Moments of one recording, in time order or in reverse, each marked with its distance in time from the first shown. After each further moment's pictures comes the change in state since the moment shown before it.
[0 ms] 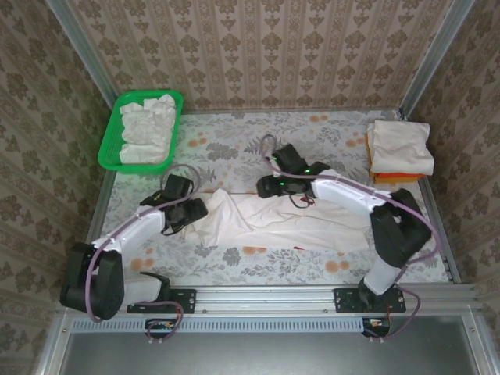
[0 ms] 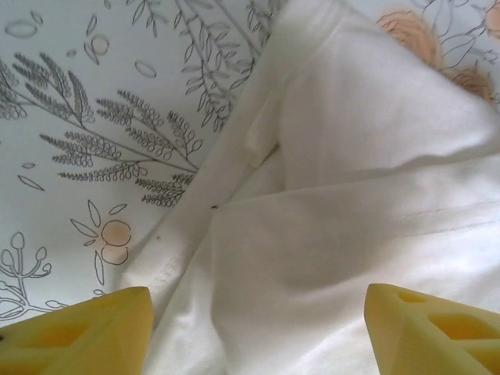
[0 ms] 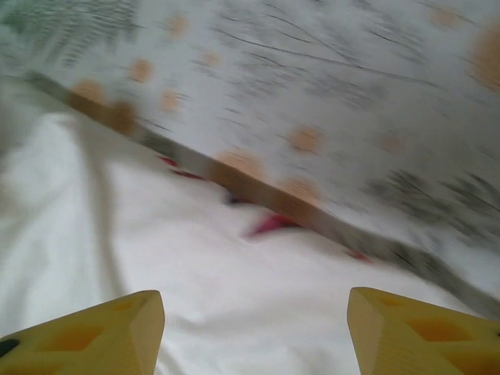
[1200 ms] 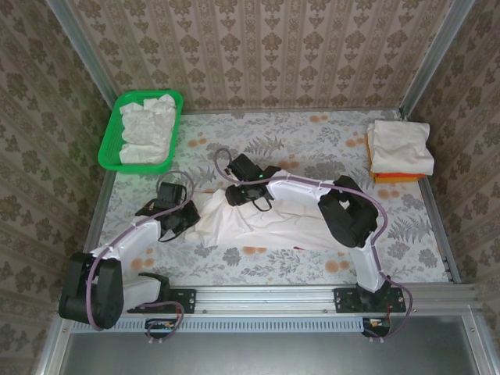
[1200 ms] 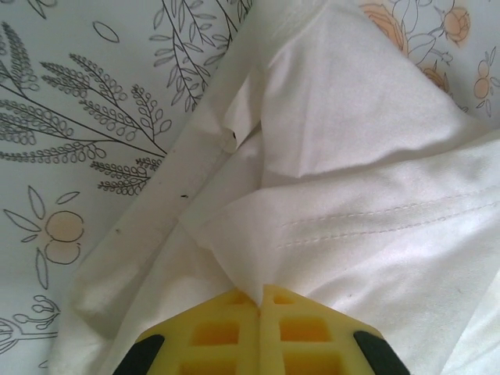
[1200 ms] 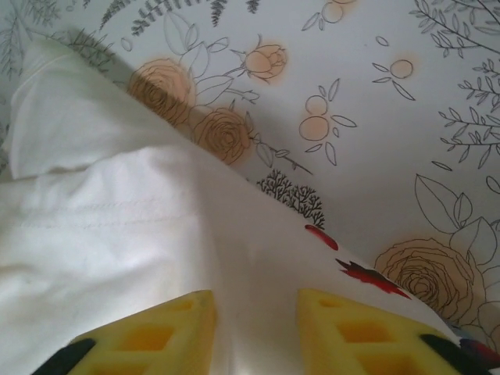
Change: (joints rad) left arm 0.055 -0.056 -0.092 0.127 0.127 -0.025; right arm 0.154 0.337 0.276 -0.001 0.055 0.032
